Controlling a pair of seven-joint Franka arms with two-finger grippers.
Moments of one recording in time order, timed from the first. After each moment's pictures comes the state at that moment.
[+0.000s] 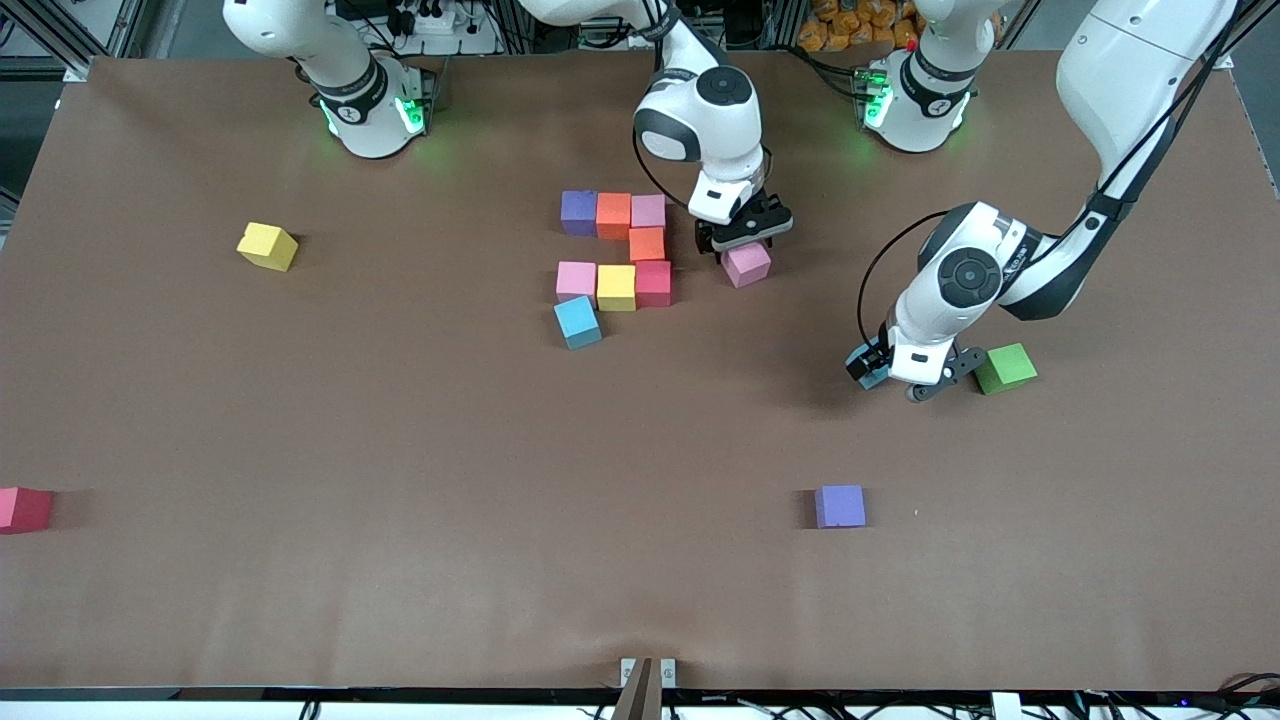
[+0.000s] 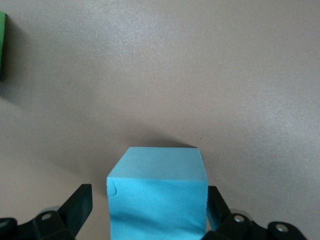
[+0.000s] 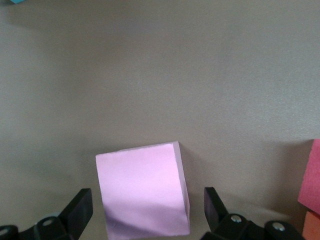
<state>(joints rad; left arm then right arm) 0.40 0.45 -0.65 -2.23 0.49 2.48 -1.17 1.37 0.80 -0.25 -1.54 0.17 2.55 0.83</state>
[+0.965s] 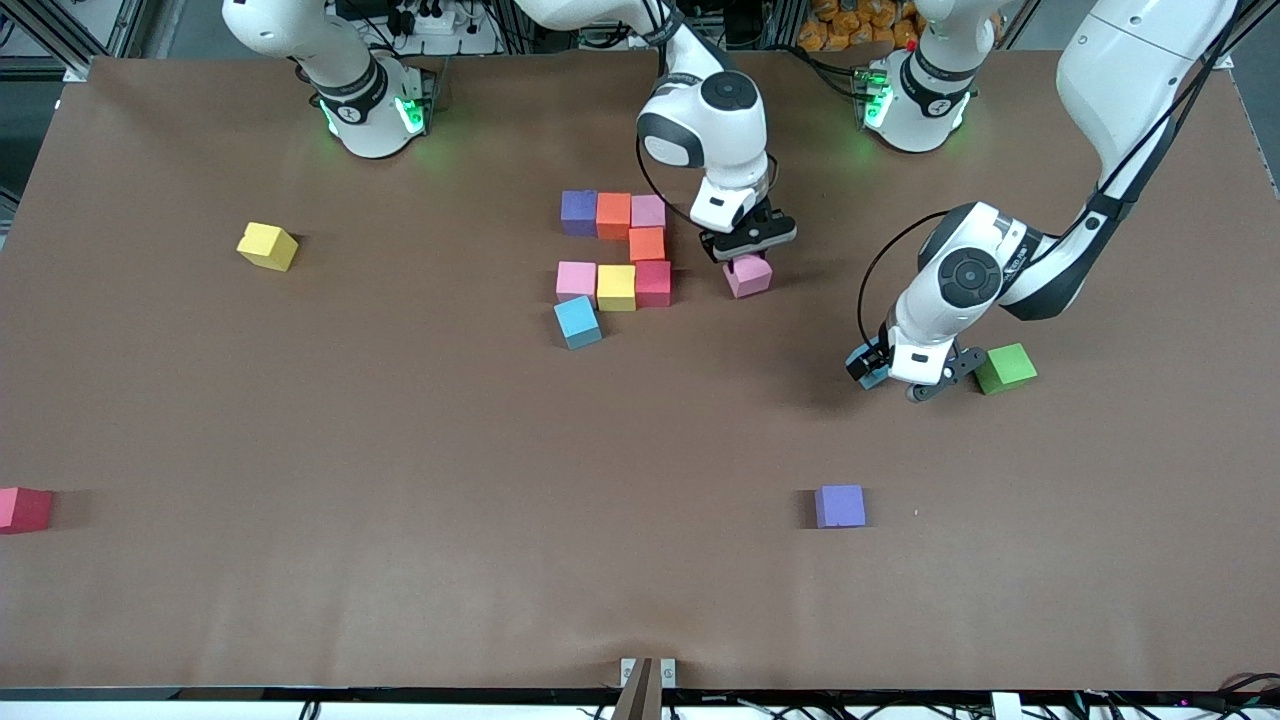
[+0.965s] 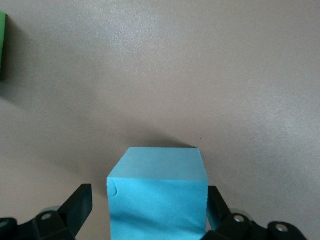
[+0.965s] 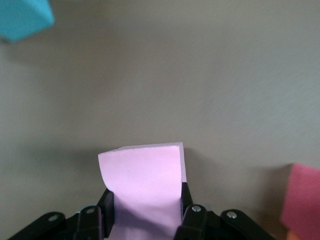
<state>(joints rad) 0.40 0.45 -0.65 -2.23 0.49 2.48 -1.17 1.33 0.81 -0.29 -1.43 0.18 2.43 0.85</state>
